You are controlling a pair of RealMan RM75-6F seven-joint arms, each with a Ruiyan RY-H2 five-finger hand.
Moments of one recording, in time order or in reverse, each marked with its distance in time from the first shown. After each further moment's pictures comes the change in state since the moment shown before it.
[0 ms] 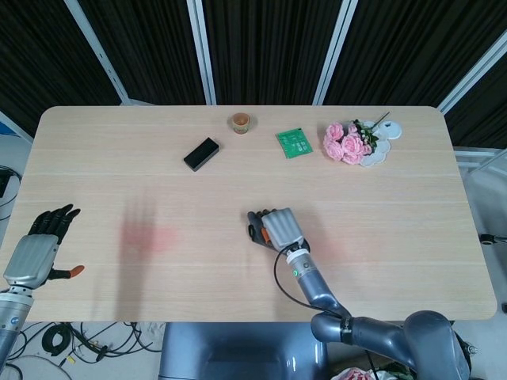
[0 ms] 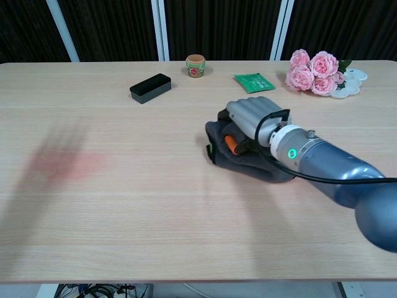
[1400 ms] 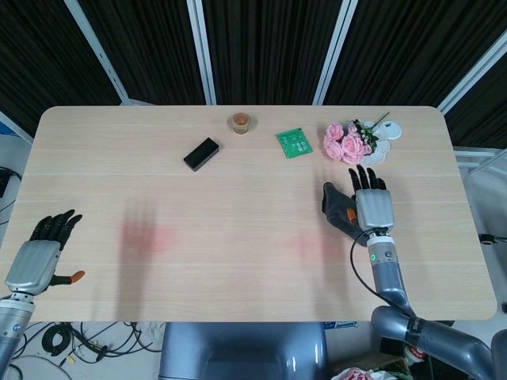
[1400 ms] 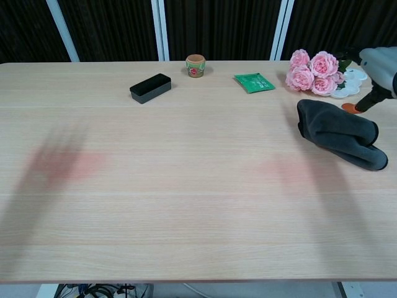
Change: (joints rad) left arm 0.020 -0.013 0.020 -0.005 0.027 0.031 0.042; right arm -0.209 0.383 0.039 -0.283 0.145 0.179 -0.059
